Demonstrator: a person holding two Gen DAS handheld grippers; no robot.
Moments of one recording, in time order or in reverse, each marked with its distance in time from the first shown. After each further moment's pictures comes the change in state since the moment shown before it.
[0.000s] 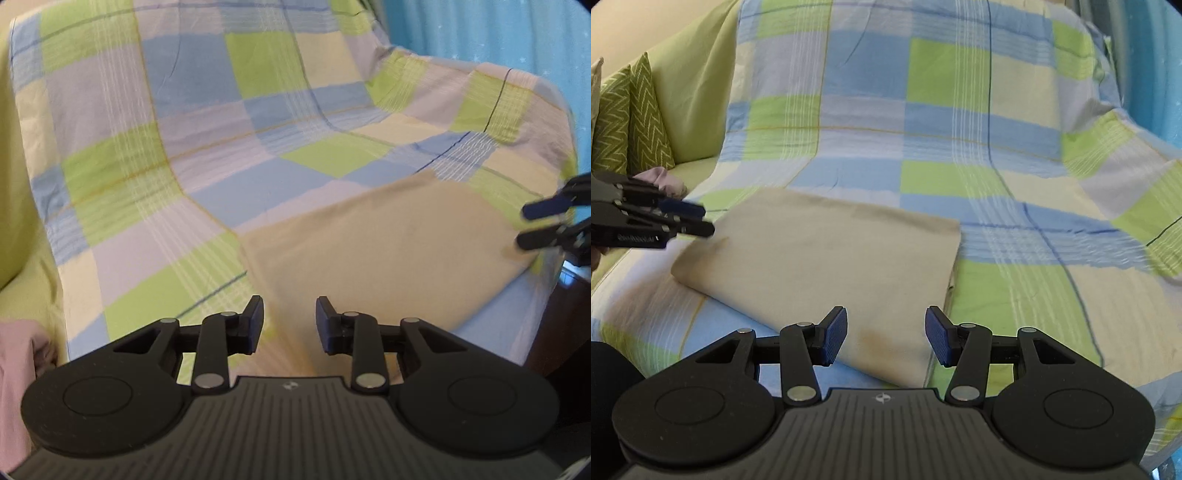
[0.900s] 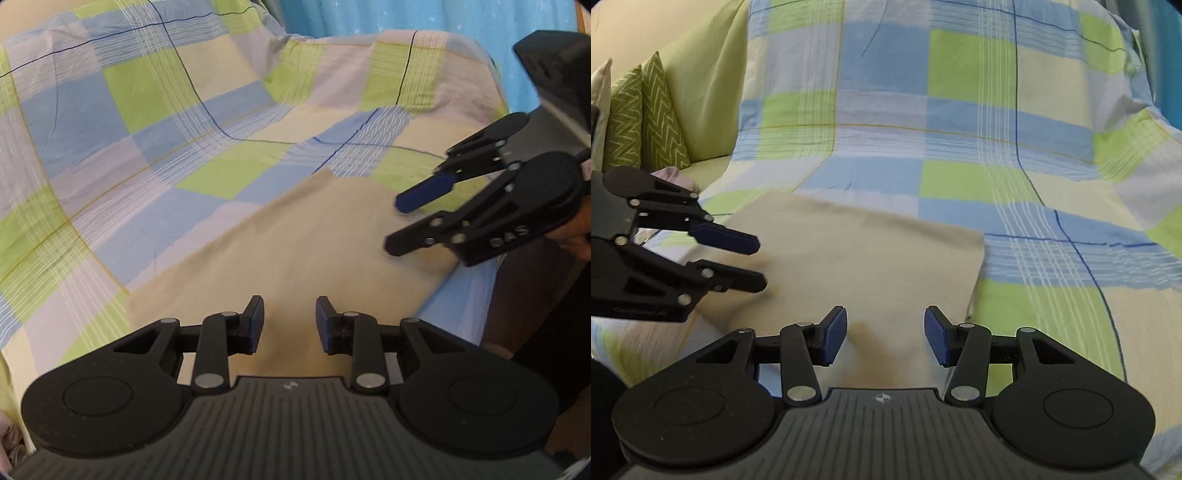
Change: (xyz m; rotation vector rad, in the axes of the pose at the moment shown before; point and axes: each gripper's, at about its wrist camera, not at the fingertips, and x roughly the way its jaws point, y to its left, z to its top) left arm 0.030 -0.074 0.026 0.232 0.020 -0.156; right arm 0.034 -0.017 0.023 -0.030 0.005 0.082
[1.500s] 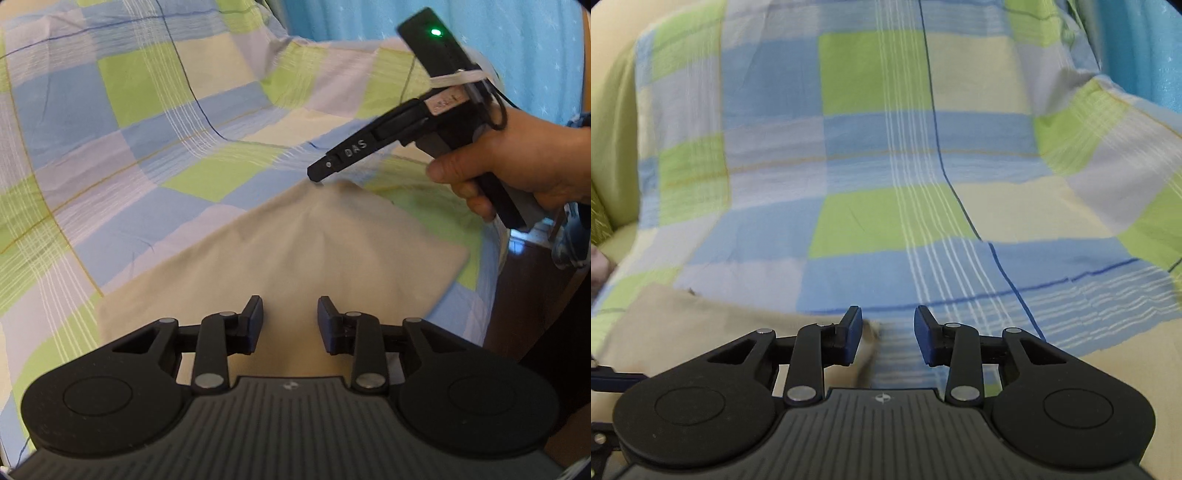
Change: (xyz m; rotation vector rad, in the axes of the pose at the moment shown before) left arm 0.014 0.005 -0.001 -0.074 -0.047 -0.019; right arm 0.057 -0.080 0.056 0.194 -0.075 -0.108
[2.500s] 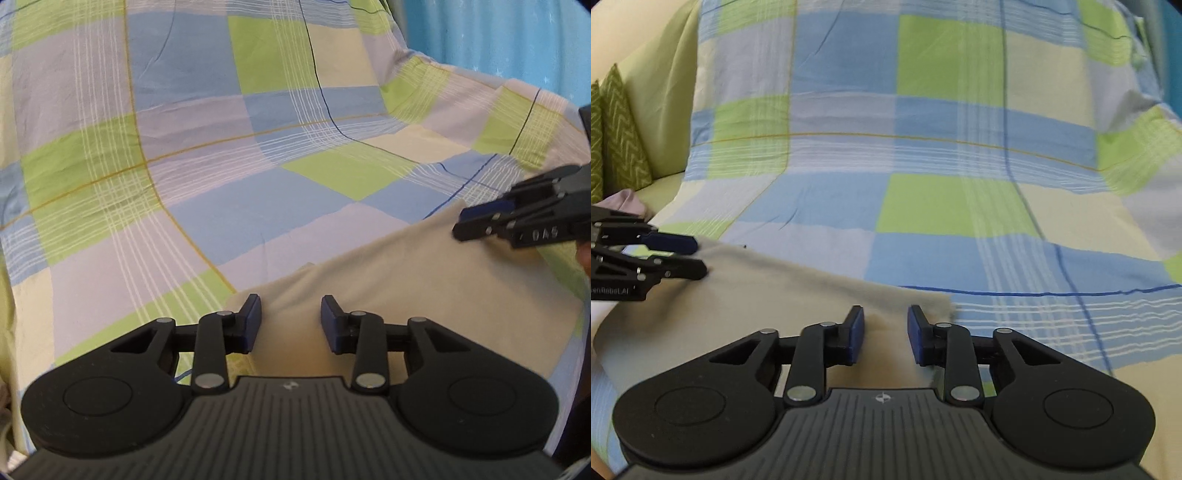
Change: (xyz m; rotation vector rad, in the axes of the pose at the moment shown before) left arm 0.014 0.098 -0.010 -0.211 0.033 0.160; right arm 0.001 0.035 -0.011 -0.156 0.056 0.074
